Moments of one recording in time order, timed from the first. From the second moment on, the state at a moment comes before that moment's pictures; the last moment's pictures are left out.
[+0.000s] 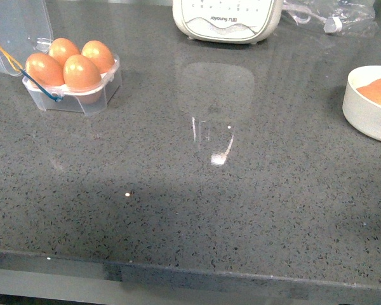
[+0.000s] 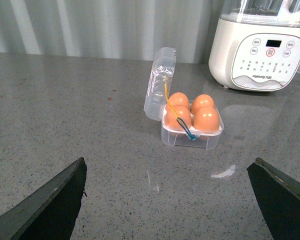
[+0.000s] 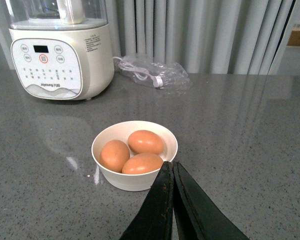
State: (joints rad) left arm 0.00 0.00 0.03 0.00 0.00 0.00; right arm 0.00 0.45 0.04 0.40 0.00 -0.01
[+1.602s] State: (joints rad) left arm 0.00 0.00 0.03 0.00 0.00 0.00; right arm 0.00 0.00 0.01 0.00 0.00 -0.01
